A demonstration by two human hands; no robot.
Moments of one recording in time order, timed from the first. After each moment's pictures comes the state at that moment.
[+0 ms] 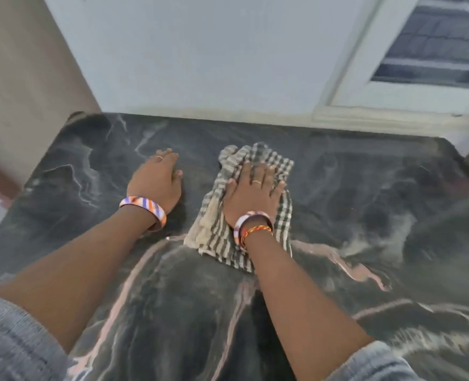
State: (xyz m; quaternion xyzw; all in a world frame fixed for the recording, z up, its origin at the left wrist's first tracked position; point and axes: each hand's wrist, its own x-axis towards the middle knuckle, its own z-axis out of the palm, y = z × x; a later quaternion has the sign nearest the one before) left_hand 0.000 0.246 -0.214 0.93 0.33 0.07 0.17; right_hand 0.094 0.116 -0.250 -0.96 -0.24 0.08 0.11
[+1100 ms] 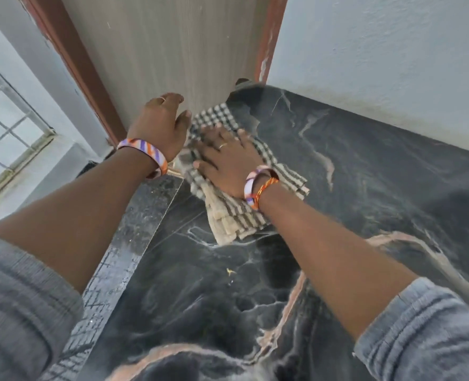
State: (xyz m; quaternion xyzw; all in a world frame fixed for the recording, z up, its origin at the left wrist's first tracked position) left_hand -0.185 0.441 -0.208 0.87 0.43 0.15 0.16; right_hand -0.066 0.347 -0.241 -0.72 -0.70 0.06 0.00
